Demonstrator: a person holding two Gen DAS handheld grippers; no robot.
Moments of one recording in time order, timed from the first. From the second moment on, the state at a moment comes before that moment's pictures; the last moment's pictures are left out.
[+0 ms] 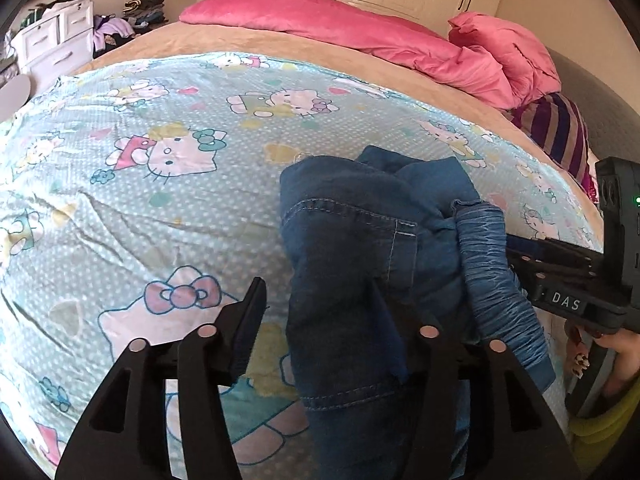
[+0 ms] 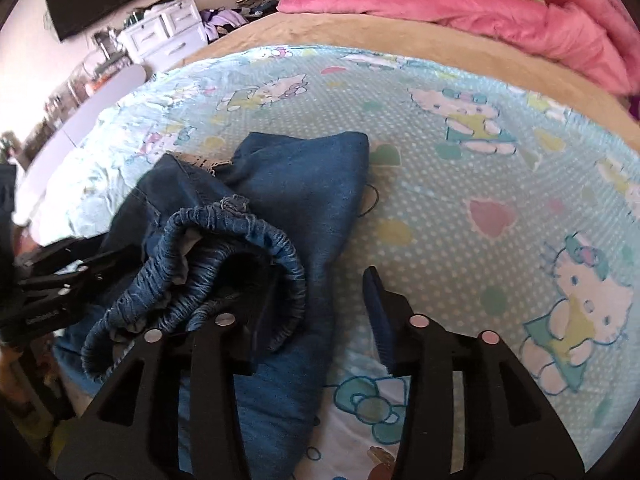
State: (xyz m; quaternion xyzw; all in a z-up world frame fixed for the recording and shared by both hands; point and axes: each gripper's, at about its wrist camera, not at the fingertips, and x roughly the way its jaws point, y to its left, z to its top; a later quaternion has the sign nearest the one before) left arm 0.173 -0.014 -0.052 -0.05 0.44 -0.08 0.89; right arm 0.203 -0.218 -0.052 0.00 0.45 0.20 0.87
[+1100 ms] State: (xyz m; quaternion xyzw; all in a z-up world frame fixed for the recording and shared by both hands) left arm 0.015 -0.005 0.037 -0.02 0.36 -0.05 0.93; right arm 0.032 -0.250 0.045 0.00 0.32 0.20 0.93
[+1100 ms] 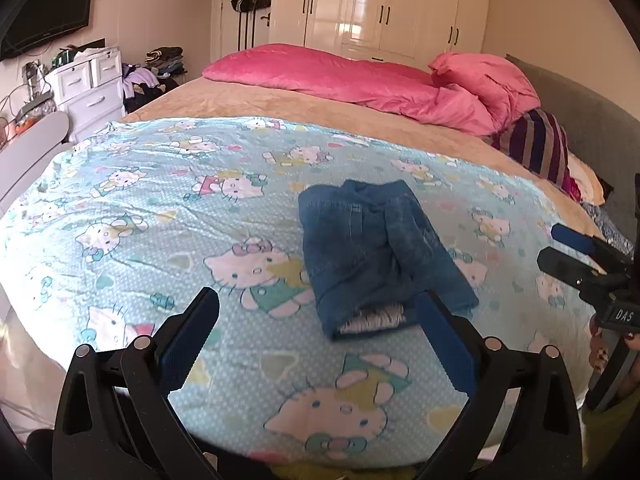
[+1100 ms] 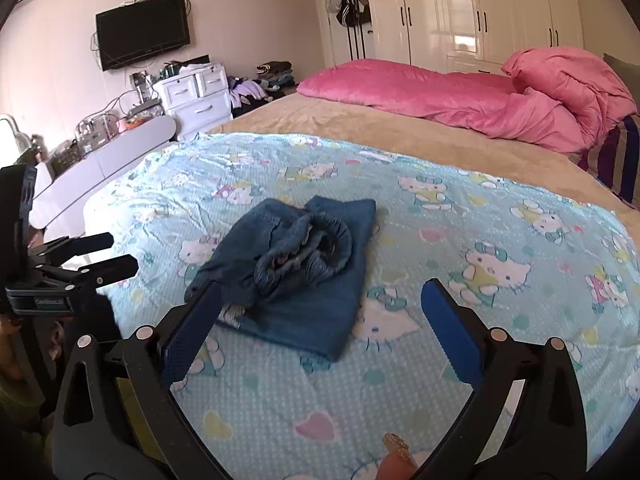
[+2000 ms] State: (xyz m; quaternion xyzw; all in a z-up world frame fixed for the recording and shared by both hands) left arm -0.011 -0.010 -0.007 -0.04 0.42 -0.04 0.91; right arm 0.003 -0.235 0.001 0.00 0.39 0.18 0.90
